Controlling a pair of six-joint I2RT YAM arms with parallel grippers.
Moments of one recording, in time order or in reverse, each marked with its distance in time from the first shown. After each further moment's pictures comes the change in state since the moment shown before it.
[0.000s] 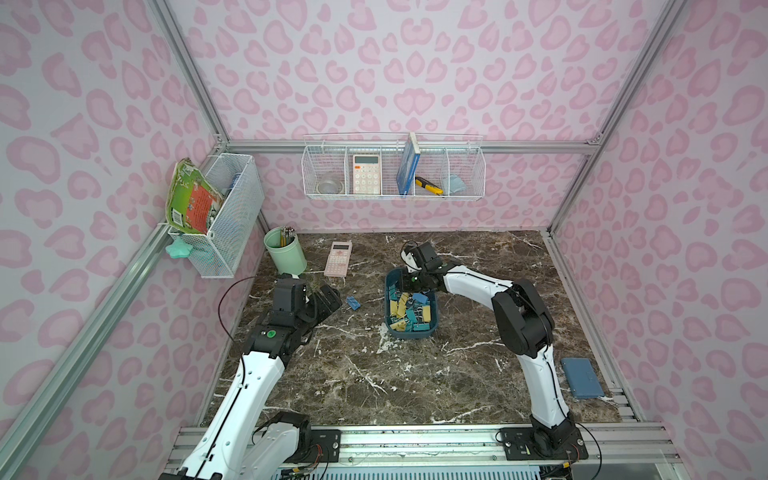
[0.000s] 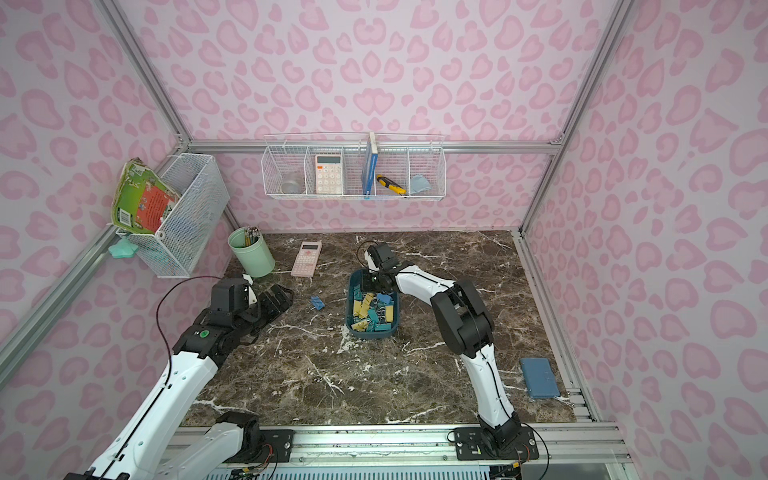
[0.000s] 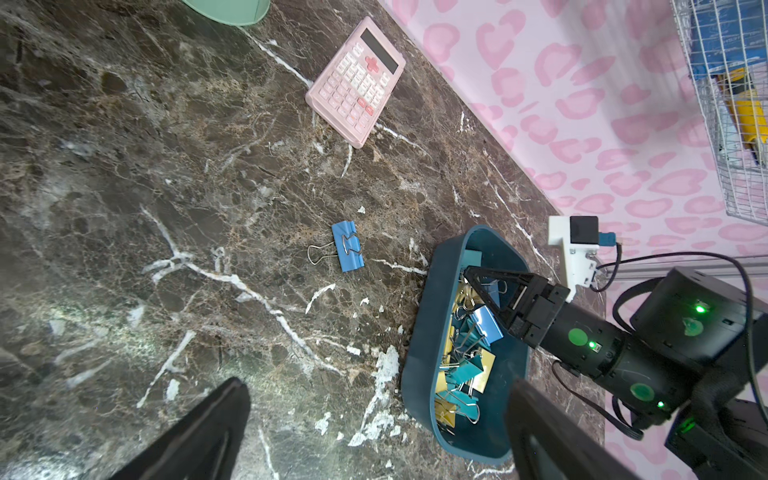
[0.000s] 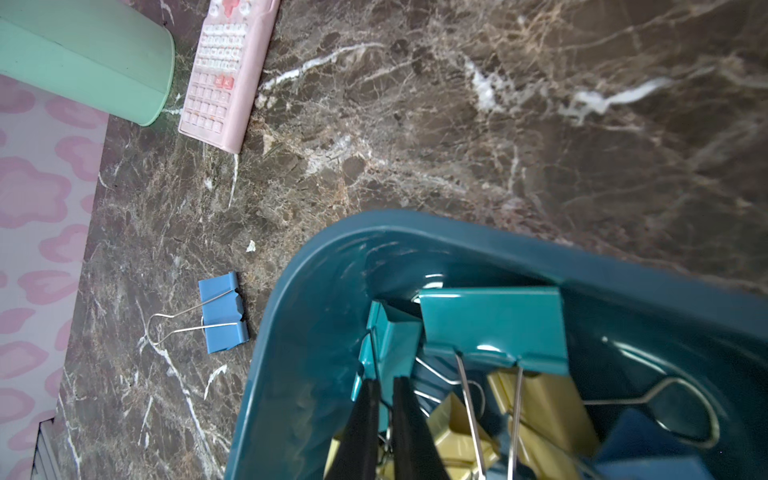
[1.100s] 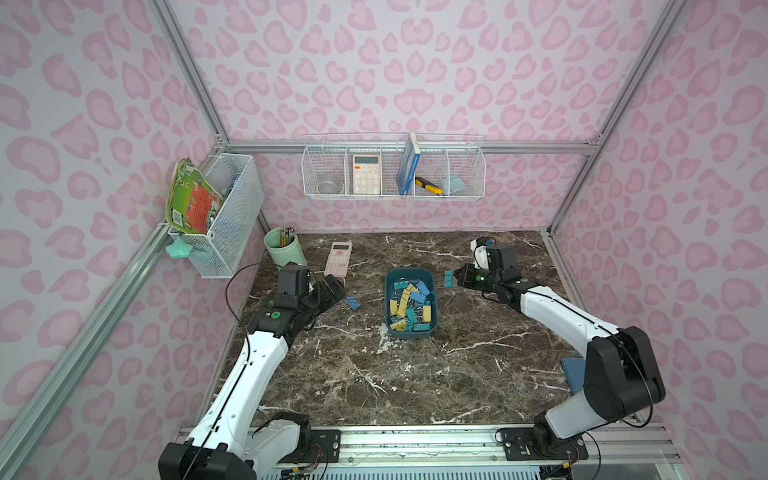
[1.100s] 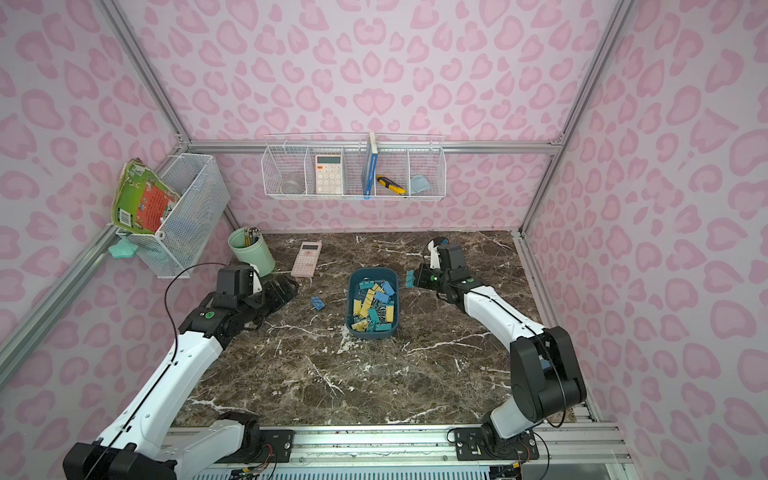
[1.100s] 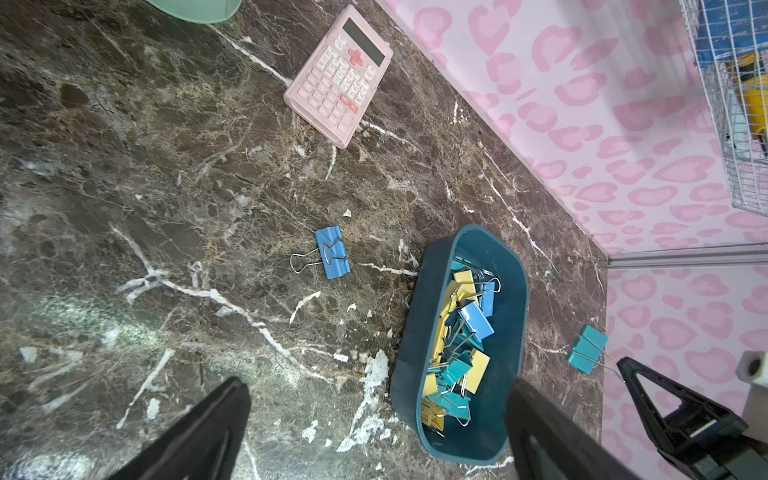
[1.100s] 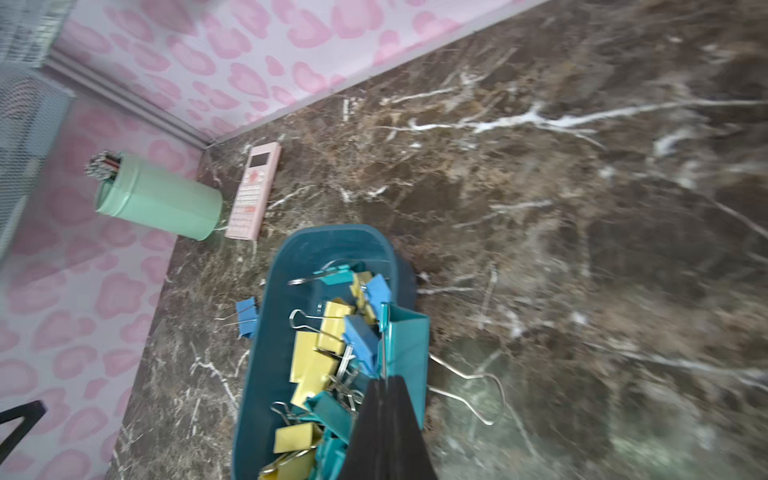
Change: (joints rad) left arm -0.002 0.153 0.116 -0.013 0.055 0.027; right arm -0.301 -0.676 -0.645 0.165 0.014 0.024
